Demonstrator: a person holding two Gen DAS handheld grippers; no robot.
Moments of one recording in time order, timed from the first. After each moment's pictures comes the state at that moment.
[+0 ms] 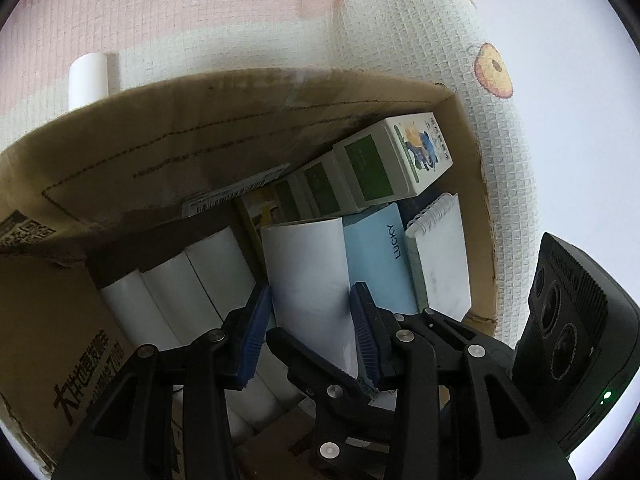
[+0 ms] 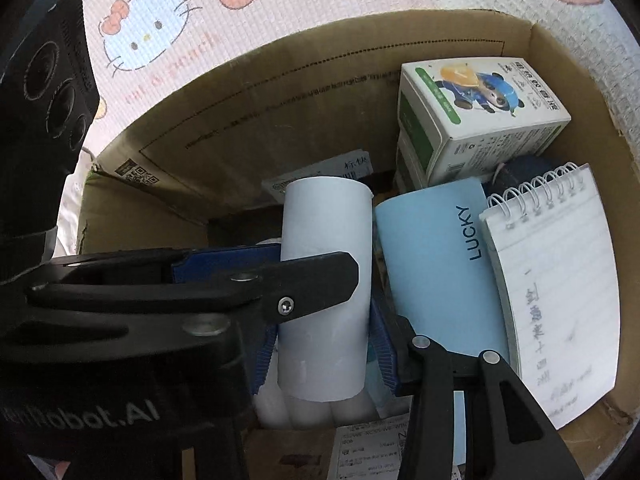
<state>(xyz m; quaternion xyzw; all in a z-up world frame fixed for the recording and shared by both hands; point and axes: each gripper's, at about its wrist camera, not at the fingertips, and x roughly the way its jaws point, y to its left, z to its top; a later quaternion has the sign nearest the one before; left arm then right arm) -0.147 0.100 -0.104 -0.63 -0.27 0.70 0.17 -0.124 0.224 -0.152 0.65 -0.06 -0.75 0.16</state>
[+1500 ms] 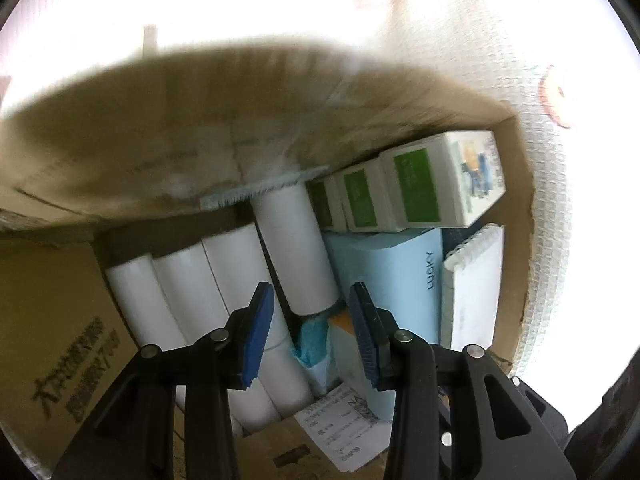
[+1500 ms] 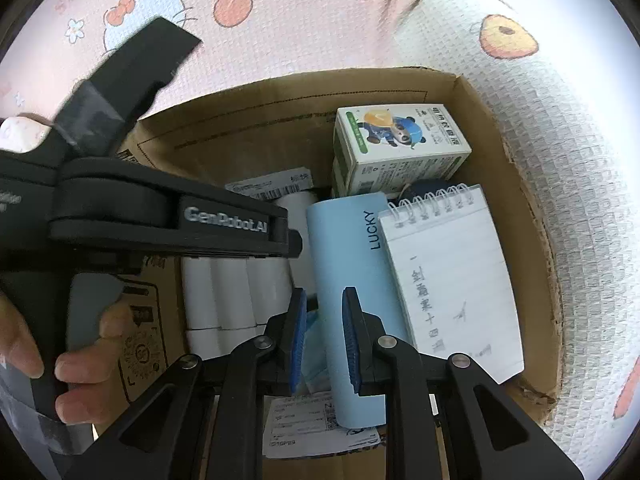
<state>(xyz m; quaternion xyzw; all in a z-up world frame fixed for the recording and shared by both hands) -0.146 0.086 -0.097 -0.66 -0.27 0.69 0.09 -0.102 0.262 -0.101 0.62 0.02 -0.77 0.11</state>
